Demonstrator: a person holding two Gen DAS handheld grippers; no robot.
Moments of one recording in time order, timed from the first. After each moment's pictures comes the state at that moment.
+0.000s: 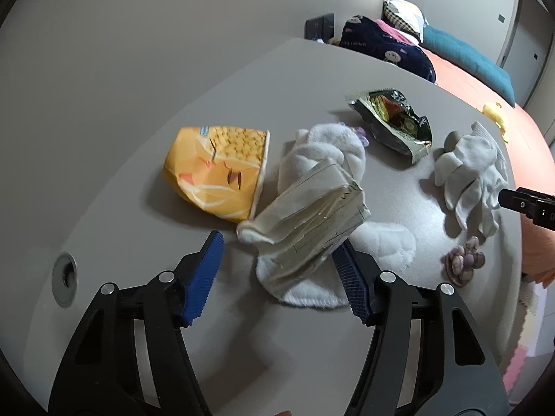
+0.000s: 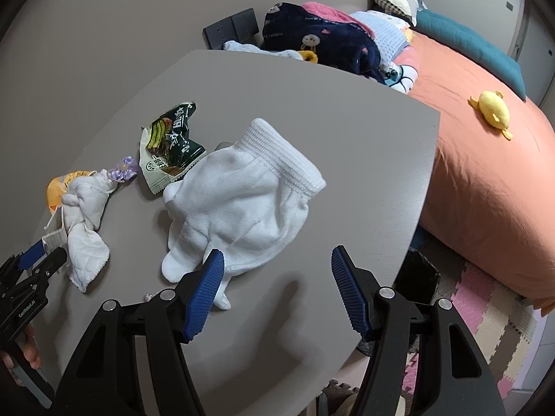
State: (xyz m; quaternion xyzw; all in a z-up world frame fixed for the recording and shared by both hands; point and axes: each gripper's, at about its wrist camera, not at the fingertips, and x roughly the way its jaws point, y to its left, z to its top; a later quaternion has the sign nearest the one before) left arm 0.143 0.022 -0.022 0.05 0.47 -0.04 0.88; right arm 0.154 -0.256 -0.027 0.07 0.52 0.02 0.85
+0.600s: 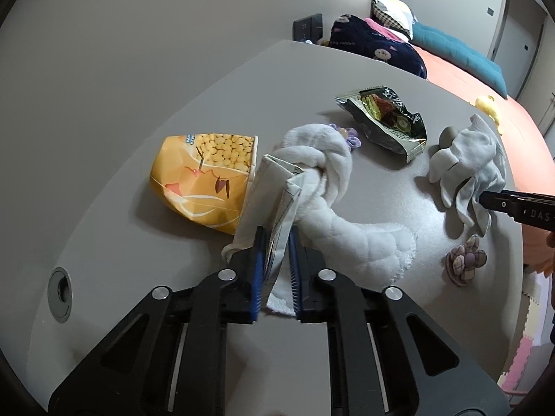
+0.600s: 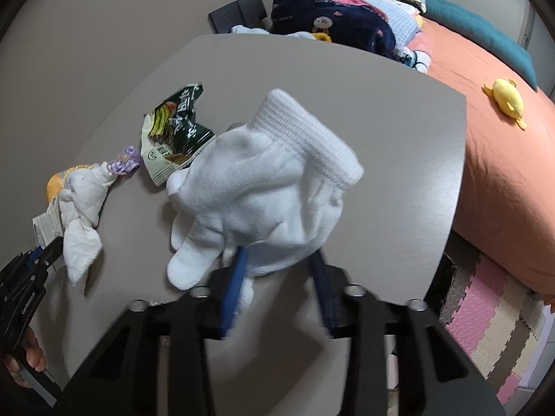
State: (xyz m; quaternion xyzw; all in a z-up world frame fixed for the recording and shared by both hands) left arm 0.148 0.015 -0.027 0.06 0.47 -0.06 0.88; right arm 0.165 -0.243 -0.046 0.08 0.54 0.04 0.84
